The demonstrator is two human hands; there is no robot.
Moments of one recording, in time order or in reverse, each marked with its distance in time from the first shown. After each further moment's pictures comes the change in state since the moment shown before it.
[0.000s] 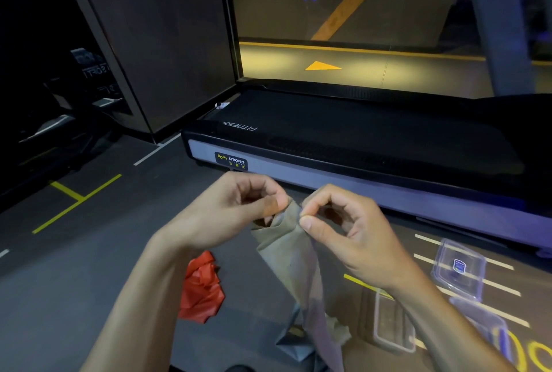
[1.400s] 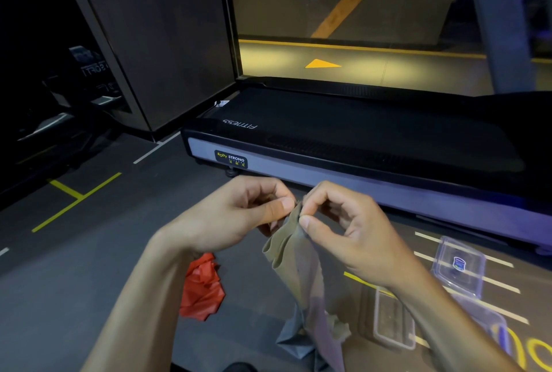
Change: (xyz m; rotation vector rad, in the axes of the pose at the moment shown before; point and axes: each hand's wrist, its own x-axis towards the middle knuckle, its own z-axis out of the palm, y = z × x) left_hand 0.001 0.000 0.003 0.000 -0.111 -0.009; right_hand 0.003 -0.006 -0.001 -0.112 -0.052 -0.017
